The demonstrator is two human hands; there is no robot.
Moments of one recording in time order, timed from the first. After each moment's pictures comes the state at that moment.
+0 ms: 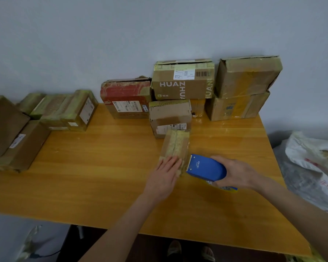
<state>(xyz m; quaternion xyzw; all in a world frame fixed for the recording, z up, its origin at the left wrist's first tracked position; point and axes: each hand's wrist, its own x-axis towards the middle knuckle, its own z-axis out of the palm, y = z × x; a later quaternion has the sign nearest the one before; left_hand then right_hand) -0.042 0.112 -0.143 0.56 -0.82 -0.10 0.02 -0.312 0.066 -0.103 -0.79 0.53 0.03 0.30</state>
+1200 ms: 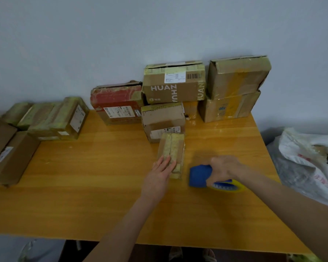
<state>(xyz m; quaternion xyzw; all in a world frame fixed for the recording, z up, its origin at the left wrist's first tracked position) -0.042 0.095 -0.150 0.59 -0.79 -0.13 0.12 -0.279 0.032 -0.098 -0.77 0.54 0.23 0.25</state>
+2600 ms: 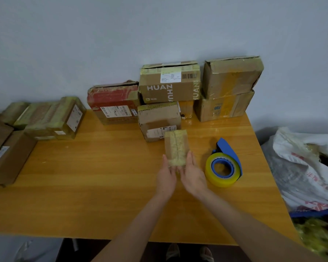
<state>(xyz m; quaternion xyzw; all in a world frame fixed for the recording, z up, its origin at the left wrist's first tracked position) -0.098 0.095 -0.139 0.71 -0.54 -0.37 0.26 -0.201 0.087 -0.124 -0.63 0.69 -0.11 0.34</state>
